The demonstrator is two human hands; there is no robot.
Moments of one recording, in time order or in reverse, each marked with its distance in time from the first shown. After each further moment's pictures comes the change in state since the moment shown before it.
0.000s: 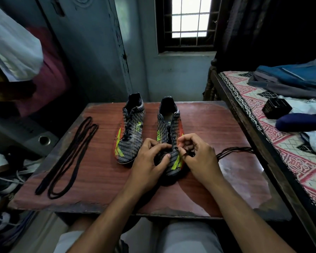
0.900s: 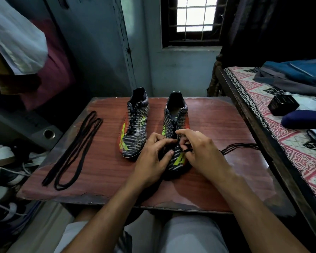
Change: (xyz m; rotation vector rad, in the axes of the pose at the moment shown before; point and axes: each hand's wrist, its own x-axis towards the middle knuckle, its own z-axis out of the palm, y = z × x) left_hand 0.000 -0.001 -0.005 -0.046 -0.075 0.029; right_hand 0.004 -0.016 -0.009 -0.314 -0.211 -0.243
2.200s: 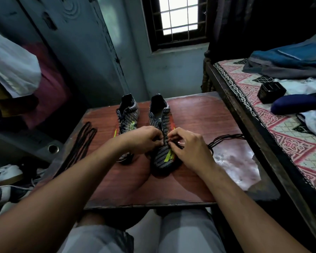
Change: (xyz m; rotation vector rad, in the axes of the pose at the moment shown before) left_hand 0.085 0.047 -0.037 0.474 -0.723 -0.112; right_hand -0.005 0.021 0.011 0.187 0.194 0.088
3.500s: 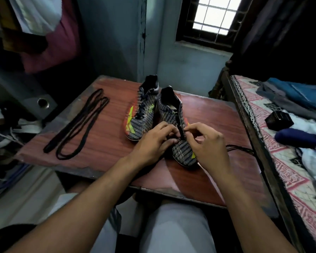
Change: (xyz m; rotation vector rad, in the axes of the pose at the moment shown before) left_hand -0.026 -0.039 0.095 -0.432 0.695 0.209; right_hand 0.009 -0.043 -0.006 -0.173 -0.017 -0.108
